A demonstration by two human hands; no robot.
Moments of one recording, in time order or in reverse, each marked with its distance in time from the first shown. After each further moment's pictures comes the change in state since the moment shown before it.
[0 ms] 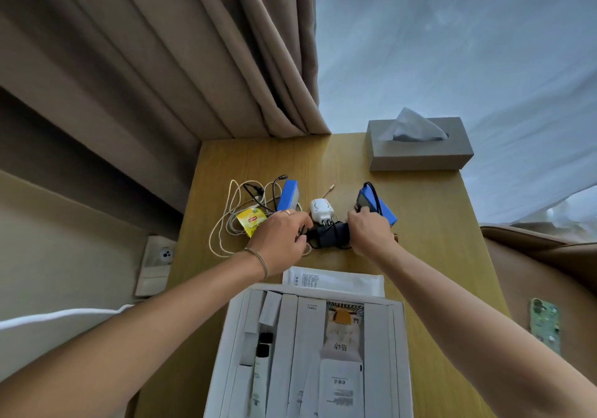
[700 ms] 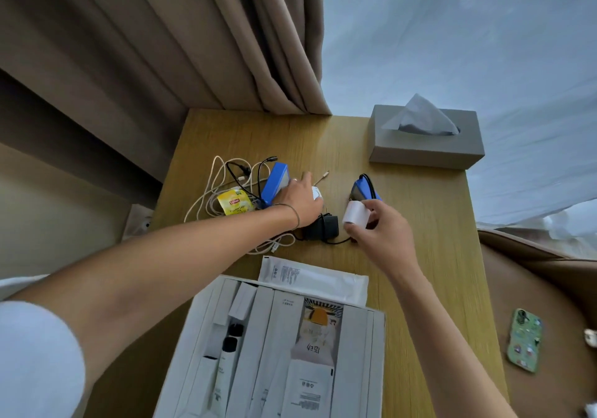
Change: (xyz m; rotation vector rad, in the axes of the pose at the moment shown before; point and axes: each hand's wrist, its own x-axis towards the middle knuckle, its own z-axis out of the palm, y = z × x) left_hand 0.112 0.005 0.070 0.004 -0.100 -0.392; right_hand -0.044 0.038 -0.008 0.871 0.268 0.089
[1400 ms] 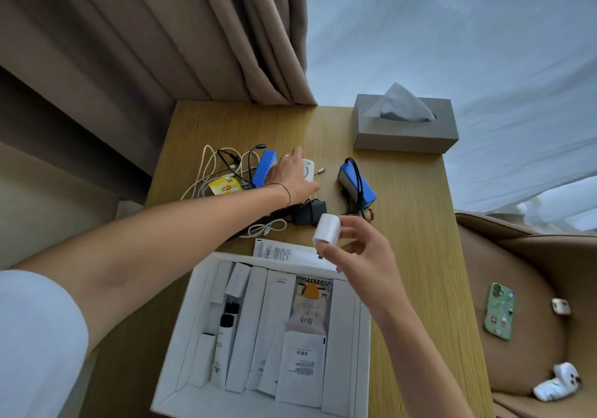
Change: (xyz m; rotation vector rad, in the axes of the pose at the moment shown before) left_hand -0.017 0.010 -0.019 -0.081 0.102 0.081; right_hand -0.106 -0.038 -0.020 0.500 -0.146 0.101
